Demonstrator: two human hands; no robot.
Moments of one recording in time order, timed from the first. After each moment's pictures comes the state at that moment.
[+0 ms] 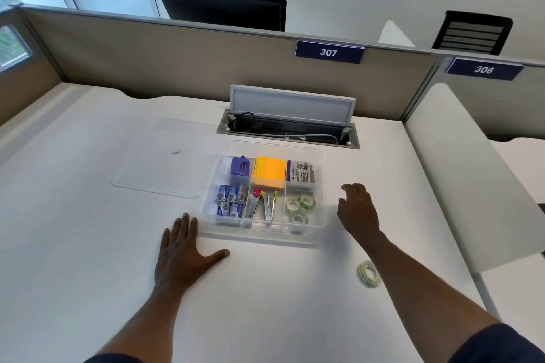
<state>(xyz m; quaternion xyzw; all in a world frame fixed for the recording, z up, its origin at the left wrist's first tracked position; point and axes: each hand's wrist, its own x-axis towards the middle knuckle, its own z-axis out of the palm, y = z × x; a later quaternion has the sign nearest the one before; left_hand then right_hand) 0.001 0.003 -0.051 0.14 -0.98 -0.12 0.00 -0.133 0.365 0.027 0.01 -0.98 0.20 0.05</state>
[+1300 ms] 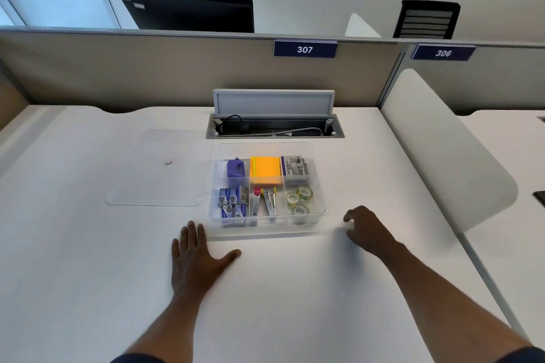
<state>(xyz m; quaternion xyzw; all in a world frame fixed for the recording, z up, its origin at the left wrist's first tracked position) 0.003 0.000 -0.048 0.13 -0.98 -0.13 -0.03 -0.059 0.387 0.026 0.02 -0.98 0.18 -0.09</state>
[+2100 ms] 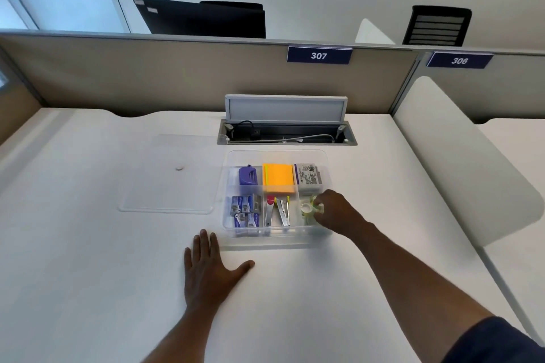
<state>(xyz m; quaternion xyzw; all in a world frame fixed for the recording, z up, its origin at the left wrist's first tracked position) 0.003 0.000 -0.044 0.12 -0.98 -0.13 -0.03 -0.117 0.288 0.054 0.08 -0.97 0.21 -0.10</state>
